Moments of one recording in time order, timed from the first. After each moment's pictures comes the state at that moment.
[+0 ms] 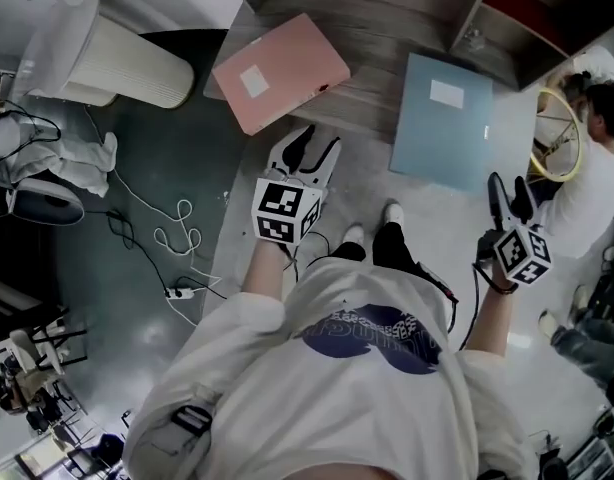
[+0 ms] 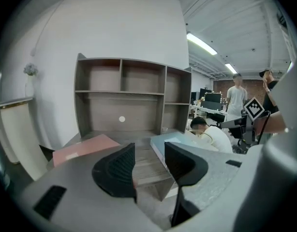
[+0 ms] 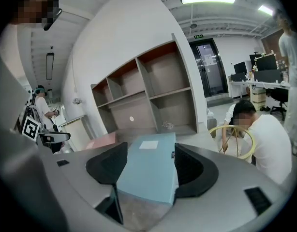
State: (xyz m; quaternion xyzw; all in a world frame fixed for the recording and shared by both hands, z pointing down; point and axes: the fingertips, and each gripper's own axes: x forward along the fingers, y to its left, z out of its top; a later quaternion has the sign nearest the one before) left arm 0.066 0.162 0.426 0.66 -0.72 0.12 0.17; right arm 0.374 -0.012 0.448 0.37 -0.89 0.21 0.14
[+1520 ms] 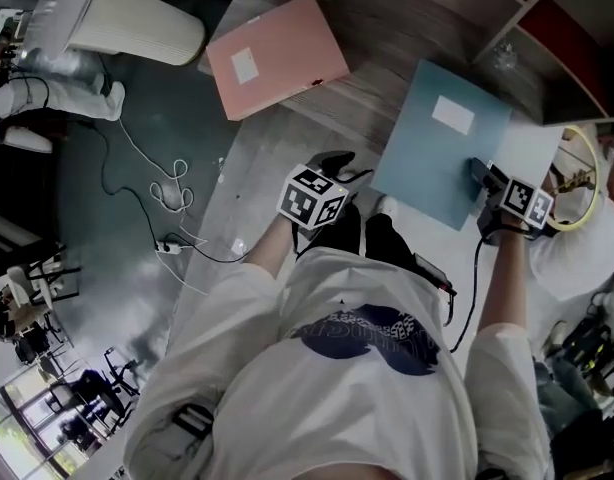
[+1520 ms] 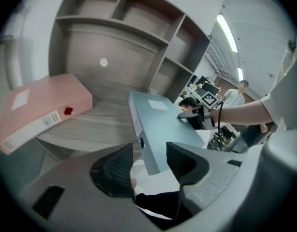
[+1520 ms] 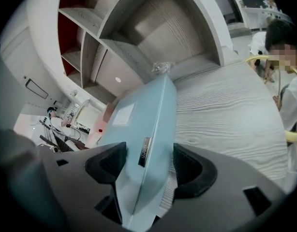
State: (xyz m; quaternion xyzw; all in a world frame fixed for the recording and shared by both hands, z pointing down) left arm 0.146 0.091 0.575 0.67 -0.60 0.14 0.42; right arm 0.310 -0.128 0.633 0.17 -0.81 0.45 0.33
